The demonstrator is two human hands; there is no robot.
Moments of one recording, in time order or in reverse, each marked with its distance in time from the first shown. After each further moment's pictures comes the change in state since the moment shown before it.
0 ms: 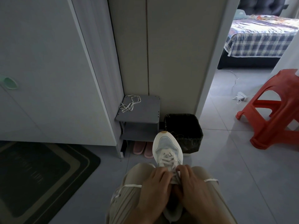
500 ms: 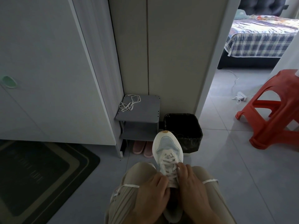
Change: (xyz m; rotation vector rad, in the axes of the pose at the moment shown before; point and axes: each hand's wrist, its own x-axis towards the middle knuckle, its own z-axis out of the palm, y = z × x) left_hand -0.006 0.005 -0.015 -0.011 -0.131 -0.062; right_hand 0.002 0.011 0.037 -0.150 0.264 -0.052
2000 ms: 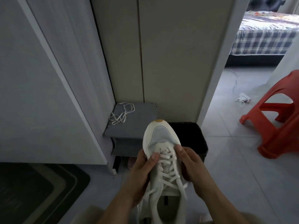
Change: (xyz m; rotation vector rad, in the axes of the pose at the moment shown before) left_hand 0.138 -0.068 -0.011 -1.379 -0.093 -0.748; right_hand 0.152 0.018 -0.031 1.238 -0.164 0.567
